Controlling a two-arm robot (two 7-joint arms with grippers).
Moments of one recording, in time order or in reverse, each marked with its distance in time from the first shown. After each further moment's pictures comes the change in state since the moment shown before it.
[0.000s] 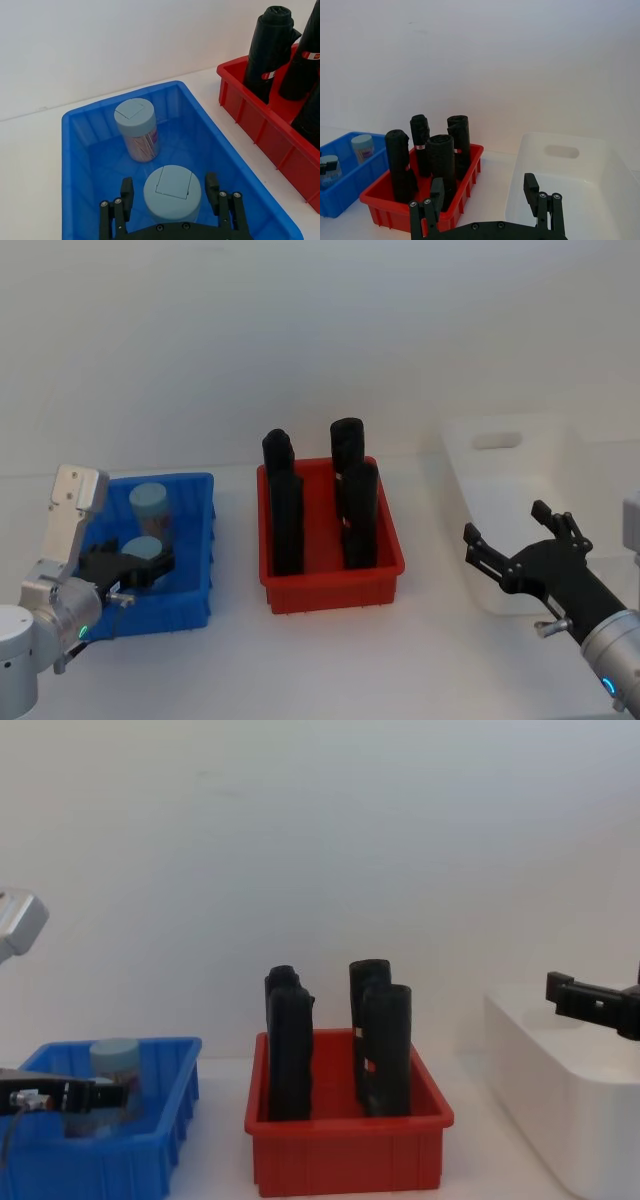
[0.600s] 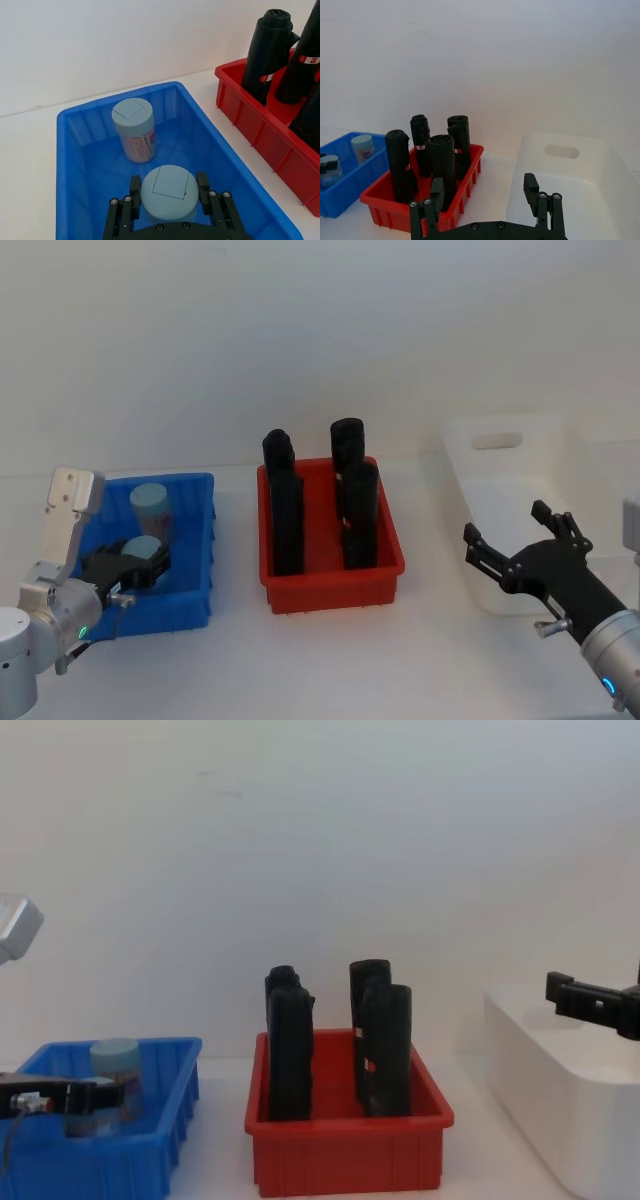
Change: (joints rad) left arm -0.011 -0.006 -0.006 0.039 -0.018 -0.028 -0.032; right arm 0.000 0.000 0.000 0.000 0.000 0.000 0.000
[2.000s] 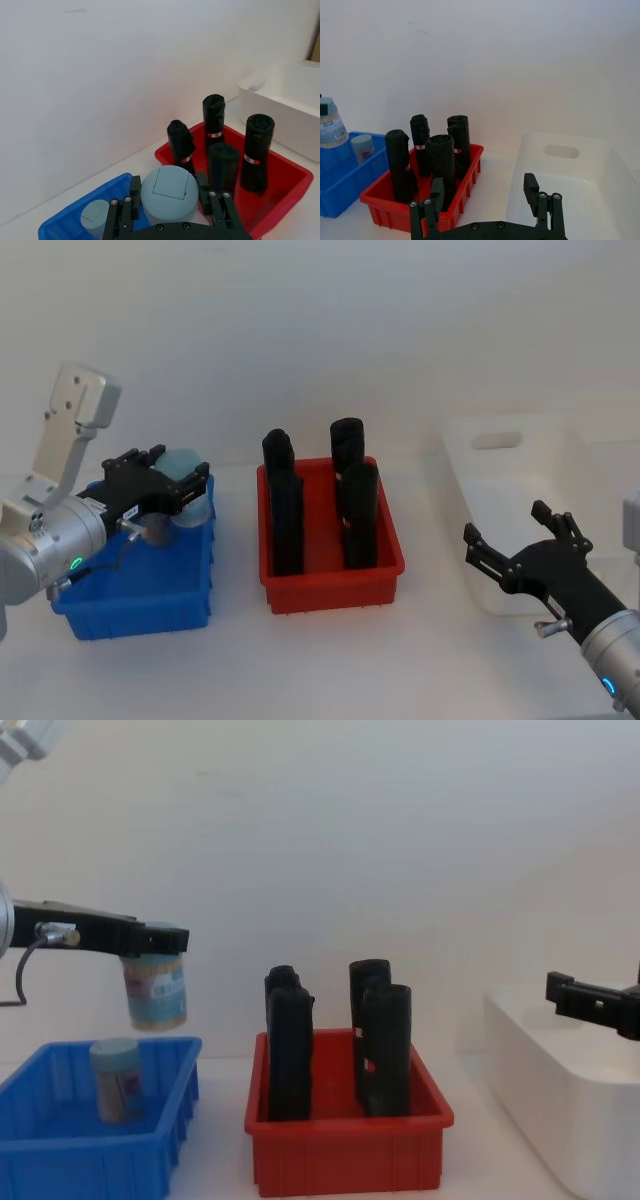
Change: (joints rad) left arm 0.024 0.073 -0.034 -0.388 0.053 0.131 -0.173; right arm 0.000 0.000 0.000 0.000 0.000 0.000 0.000
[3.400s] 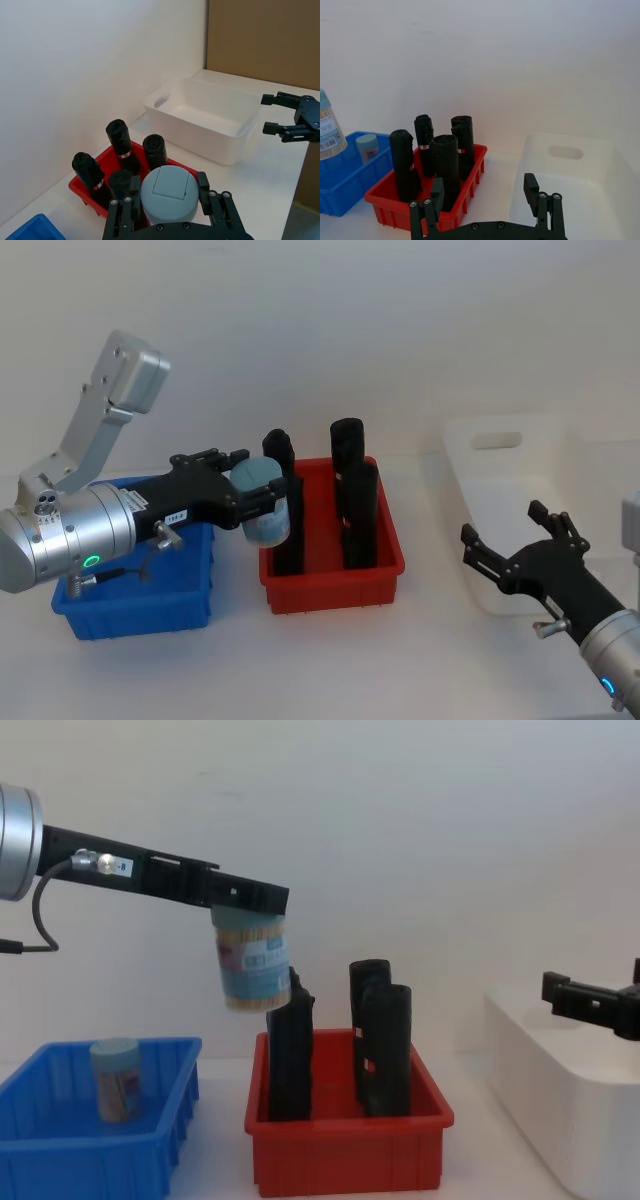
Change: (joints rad) left arm -0.003 0.040 0.019 -0.178 -0.054 0.143 -0.270; right arm 0.001 0.000 0.001 0.001 0.002 -0.001 0.013
